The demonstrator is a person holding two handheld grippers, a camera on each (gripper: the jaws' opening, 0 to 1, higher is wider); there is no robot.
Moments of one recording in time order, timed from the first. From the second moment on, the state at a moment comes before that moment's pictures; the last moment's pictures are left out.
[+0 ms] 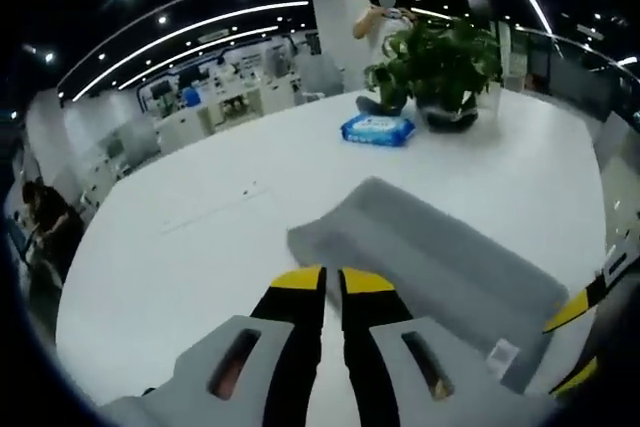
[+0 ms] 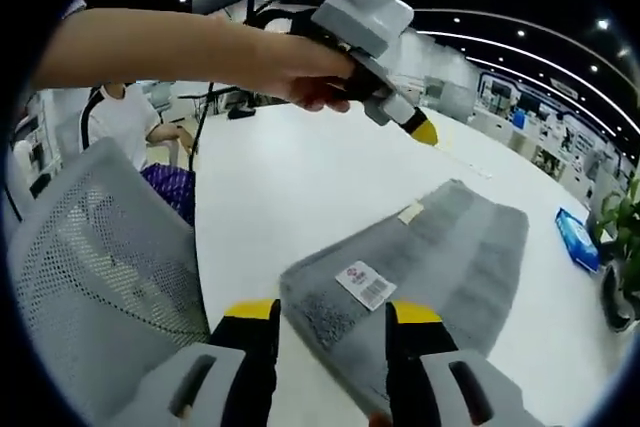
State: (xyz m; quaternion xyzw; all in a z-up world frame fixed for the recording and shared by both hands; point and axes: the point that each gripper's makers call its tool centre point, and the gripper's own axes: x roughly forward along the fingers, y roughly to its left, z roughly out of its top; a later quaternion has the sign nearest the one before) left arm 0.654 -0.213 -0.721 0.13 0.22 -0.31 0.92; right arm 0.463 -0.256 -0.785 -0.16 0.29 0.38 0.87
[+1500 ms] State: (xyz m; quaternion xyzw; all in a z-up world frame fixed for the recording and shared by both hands) left arm 0.559 -0.183 -0.761 0.03 0.23 -0.27 0.93; right arm 0.474 -0.221 -0.831 -0.28 0.29 0.40 0.82
